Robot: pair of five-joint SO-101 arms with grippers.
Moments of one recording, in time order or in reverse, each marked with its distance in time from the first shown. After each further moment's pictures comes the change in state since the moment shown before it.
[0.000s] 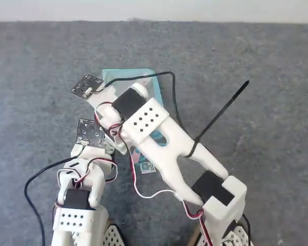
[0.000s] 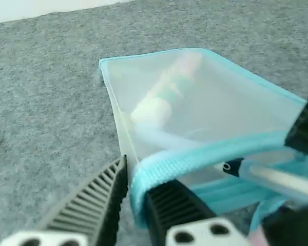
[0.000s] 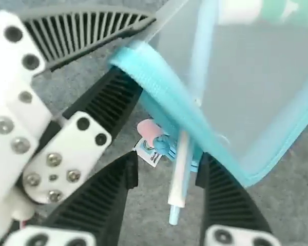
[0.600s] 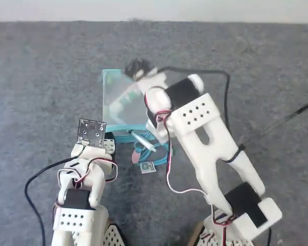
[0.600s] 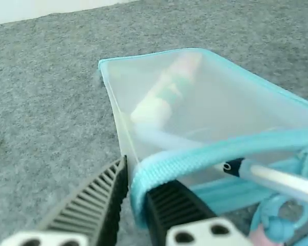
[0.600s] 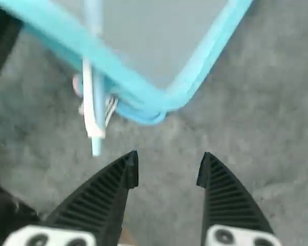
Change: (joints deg) left arm 0.0 0.0 0.0 0.0 0.0; right arm 15.3 -18.4 20.0 0.0 5.0
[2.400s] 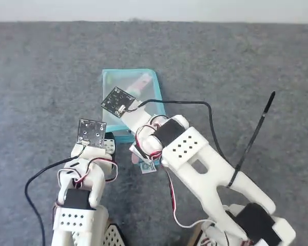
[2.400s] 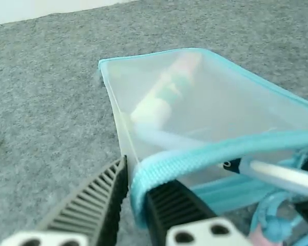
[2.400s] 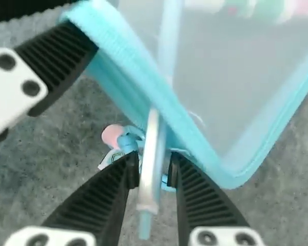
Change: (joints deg) left arm 0.0 0.0 0.0 0.0 -0.1; right arm -9.8 -13.0 30.2 -34.8 0.4
